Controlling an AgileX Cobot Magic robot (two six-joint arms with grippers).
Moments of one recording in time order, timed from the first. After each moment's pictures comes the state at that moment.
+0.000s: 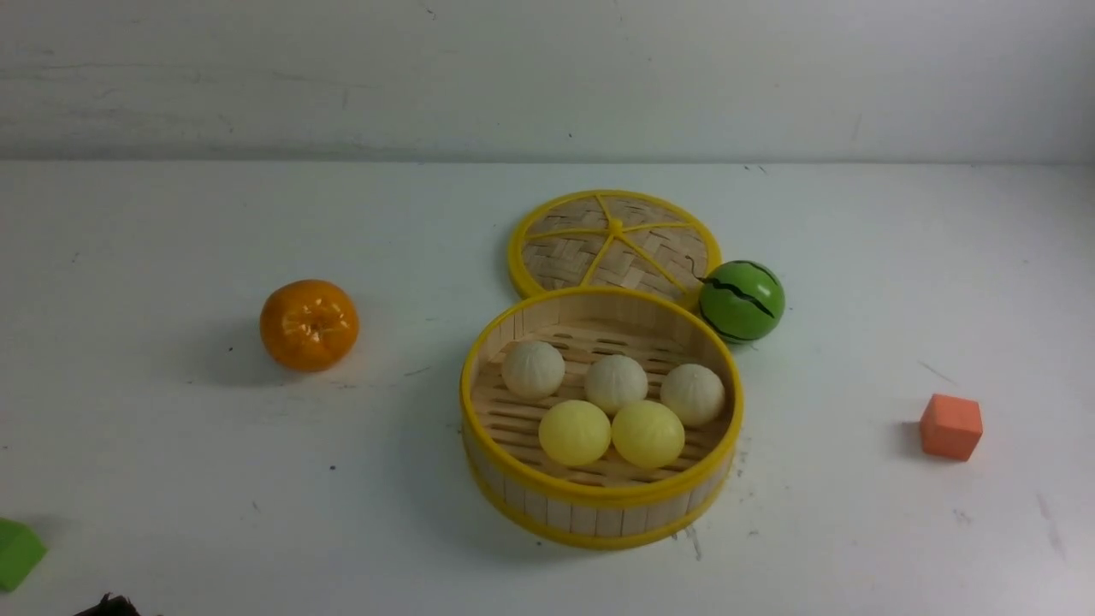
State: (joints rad) right arm 0.04 -0.01 0.02 -0.01 0.39 0.11; left arm -0.52 0.11 -0.14 -0.12 0.24 -0.18
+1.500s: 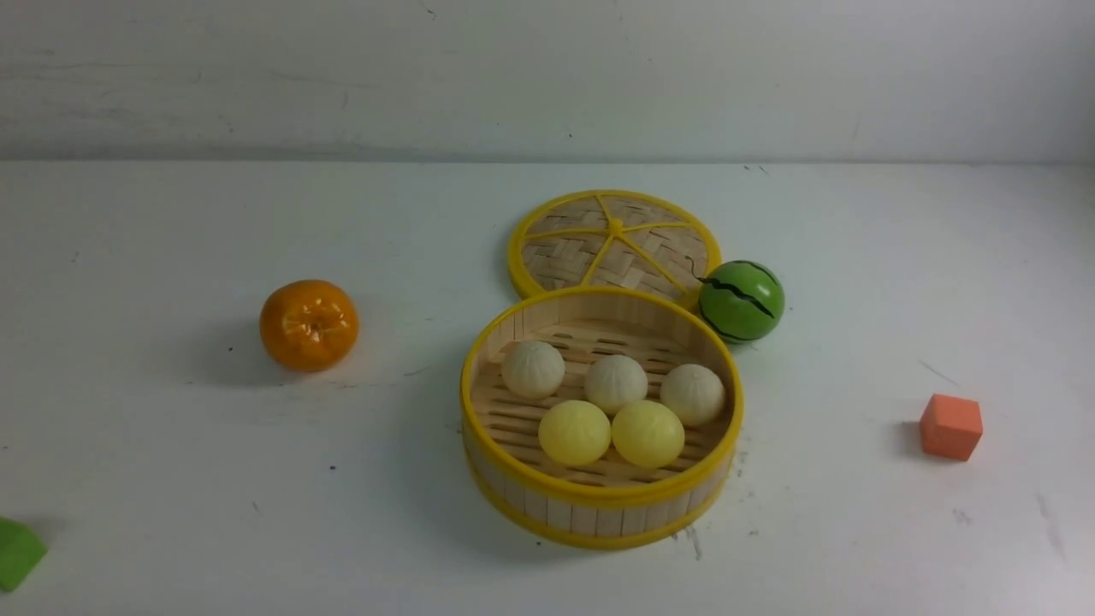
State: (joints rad) right arm 0.04 -0.01 0.02 -0.01 0.39 0.11; left arm -0.10 -0.01 0.03 -0.13 0.38 -0.24
